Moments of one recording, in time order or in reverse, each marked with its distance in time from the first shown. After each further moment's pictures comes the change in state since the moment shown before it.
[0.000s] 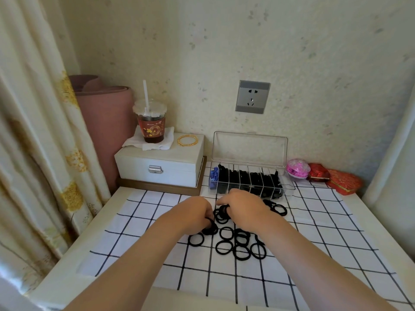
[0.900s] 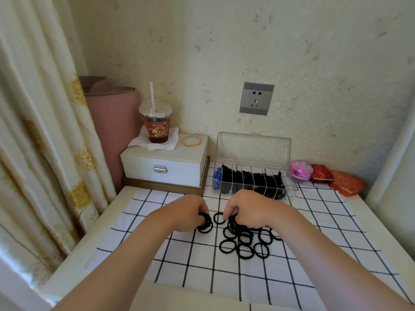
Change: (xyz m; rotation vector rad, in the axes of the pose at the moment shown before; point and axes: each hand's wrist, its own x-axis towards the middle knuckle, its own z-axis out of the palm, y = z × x) left_hand -0.017 -0.018 -0.014 -0.111 -0.008 -0.018; right_hand -0.020 -0.005 -0.031 0.274 -0.197 -0.011
